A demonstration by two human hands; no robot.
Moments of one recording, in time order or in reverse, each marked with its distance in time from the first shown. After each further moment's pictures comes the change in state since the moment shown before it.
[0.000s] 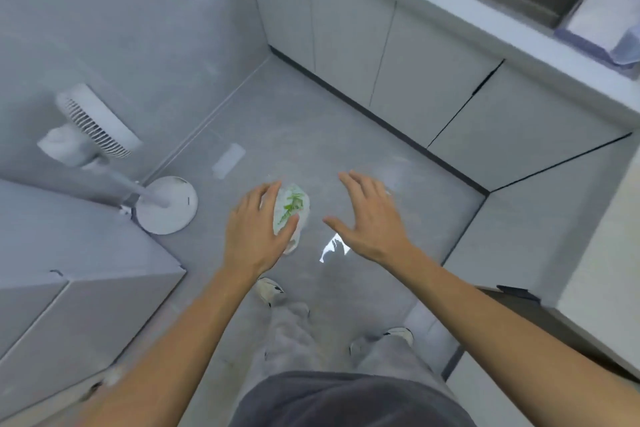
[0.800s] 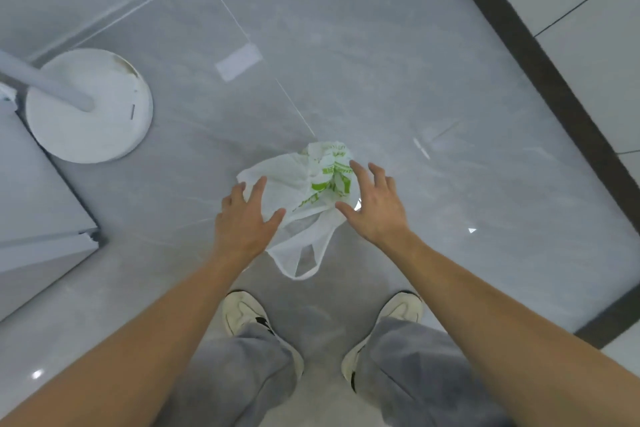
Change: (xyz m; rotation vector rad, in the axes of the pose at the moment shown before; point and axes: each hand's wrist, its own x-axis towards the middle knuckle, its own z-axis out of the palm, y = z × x) left_hand 0.160 -0.392 0.518 -0.083 -0.341 -0.600; right_hand 0.322 0.186 0.574 -0.110 -0.415 0.095
